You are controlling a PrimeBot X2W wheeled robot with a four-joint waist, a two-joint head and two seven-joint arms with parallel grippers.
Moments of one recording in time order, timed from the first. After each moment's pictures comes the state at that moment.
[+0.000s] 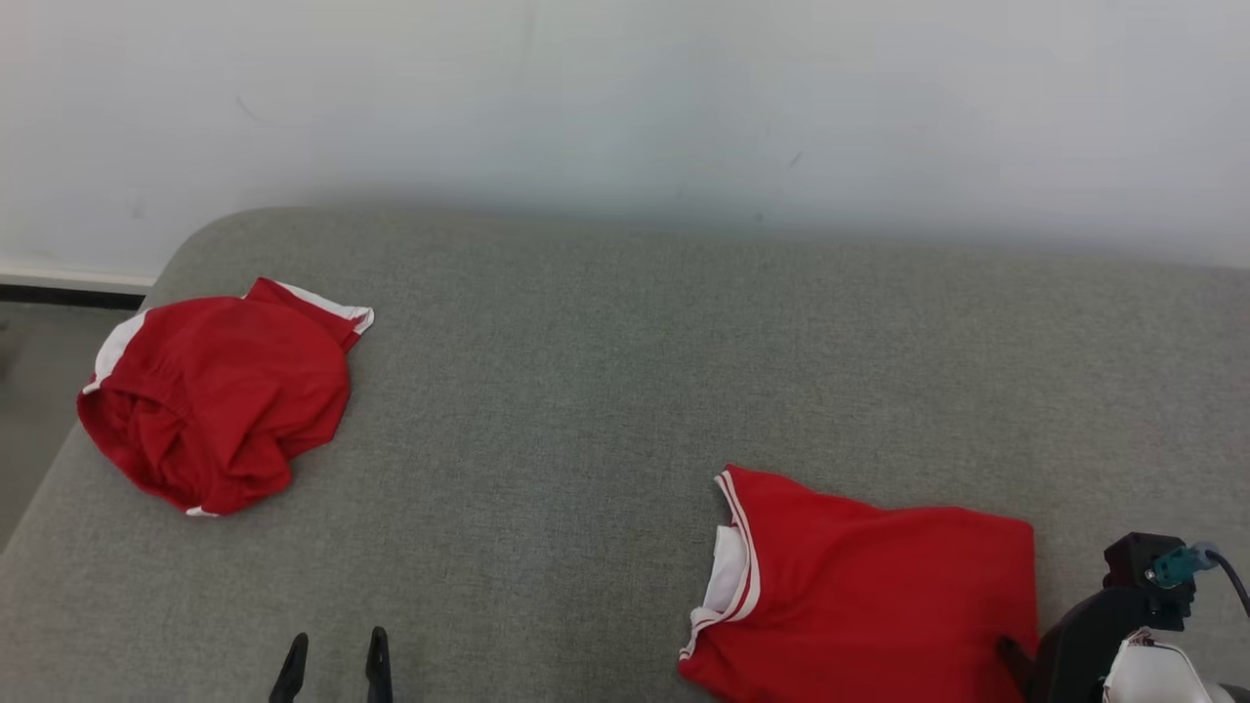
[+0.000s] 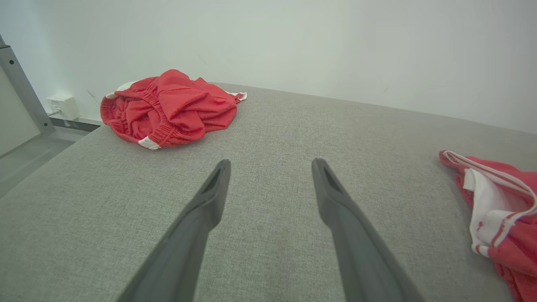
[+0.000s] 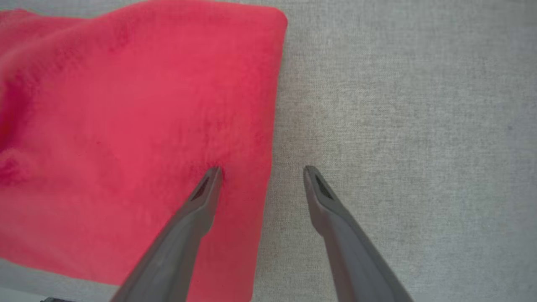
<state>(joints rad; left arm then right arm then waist) 0.14 0.05 -0.02 0.14 -0.18 -0.08 -0.26 -0.06 -0.08 -0.21 0.12 0.16 0.13 0.85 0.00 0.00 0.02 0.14</state>
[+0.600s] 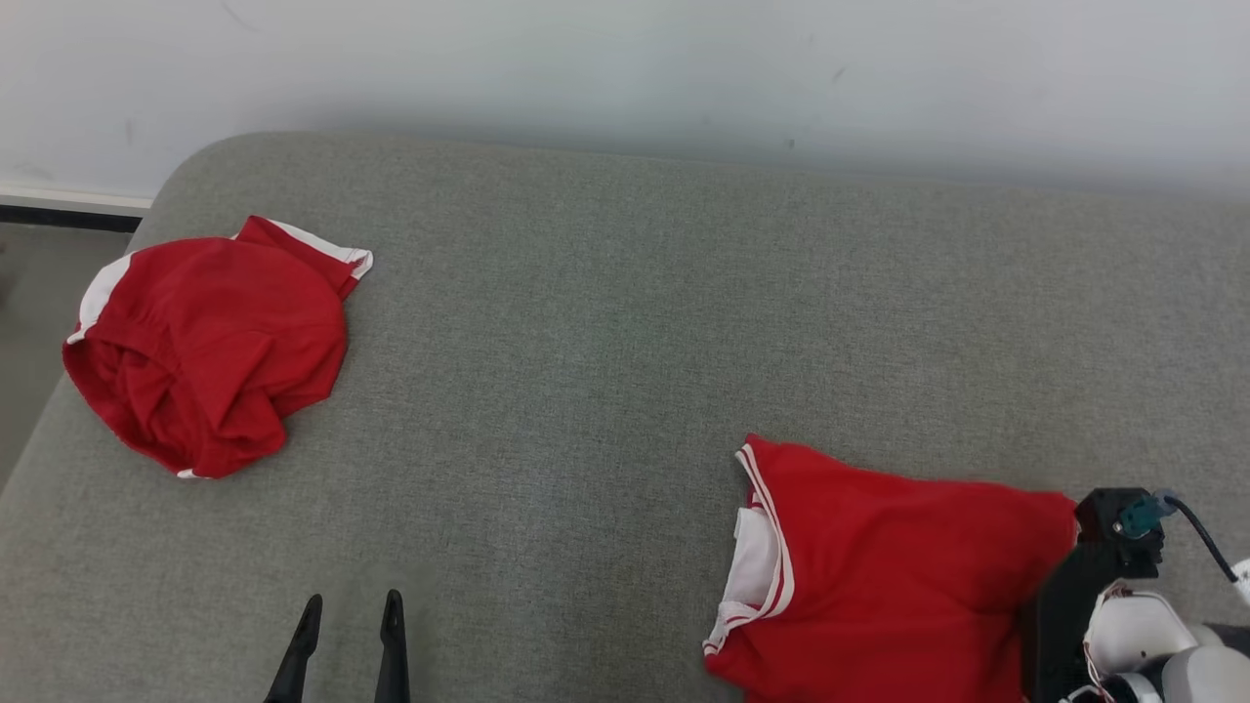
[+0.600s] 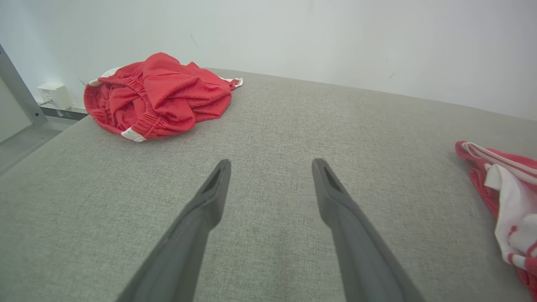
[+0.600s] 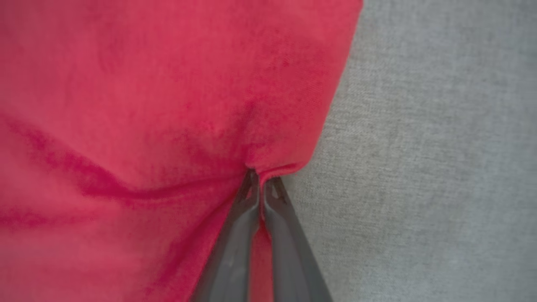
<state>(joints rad) 0.08 0.05 -0.05 0.13 -0.18 -0.08 -0.26 -0.15 -0.15 -0.13 0.20 0.14 0.13 0.89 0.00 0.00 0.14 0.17</state>
